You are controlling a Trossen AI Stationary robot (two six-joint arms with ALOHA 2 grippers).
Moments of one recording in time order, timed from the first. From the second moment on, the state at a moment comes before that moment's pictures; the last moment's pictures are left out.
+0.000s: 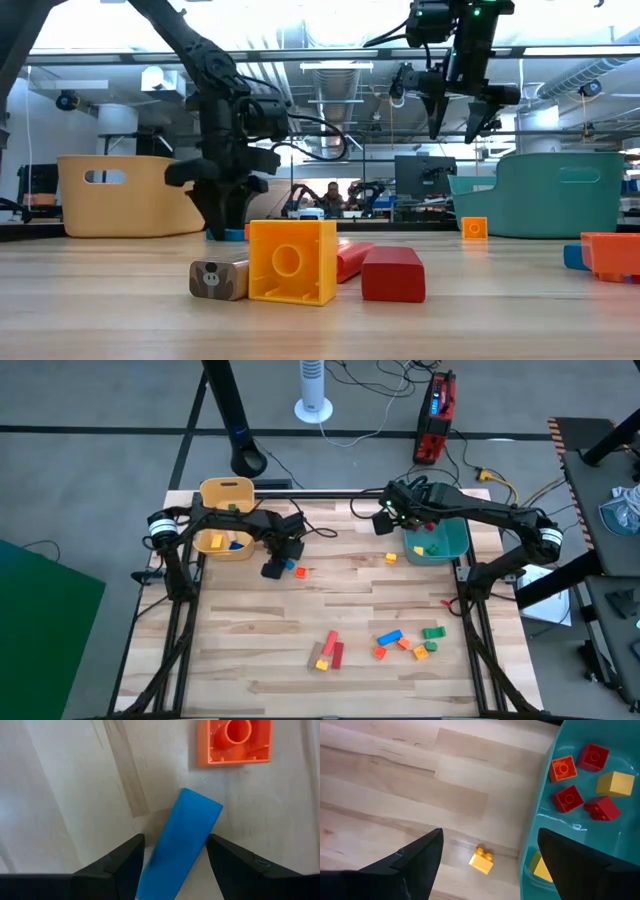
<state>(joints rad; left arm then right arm) 0.40 1.86 1.07 -0.67 0.11 0.65 -0.45 1.44 1.25 -1.06 0.23 0.82</state>
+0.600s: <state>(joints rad) 0.39 1.80 1.21 -0.76 0.20 0.41 -0.45 1.44 1.25 -1.06 0.24 0.74</state>
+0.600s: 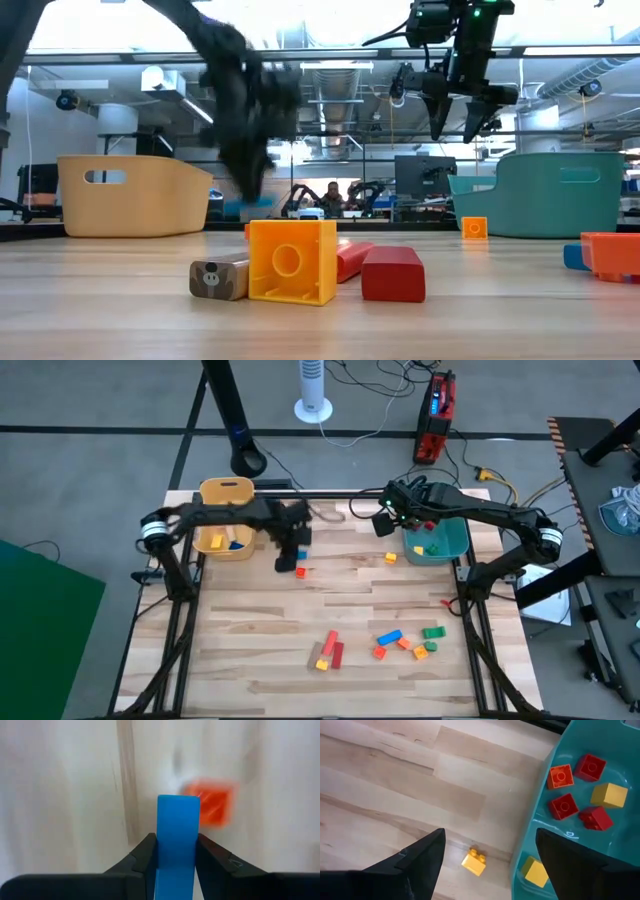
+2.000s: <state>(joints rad) 0.62 1.41 1.41 -1.17 -0.12 -0.36 -0.45 1.44 1.25 -0.99 0.15 0.51</state>
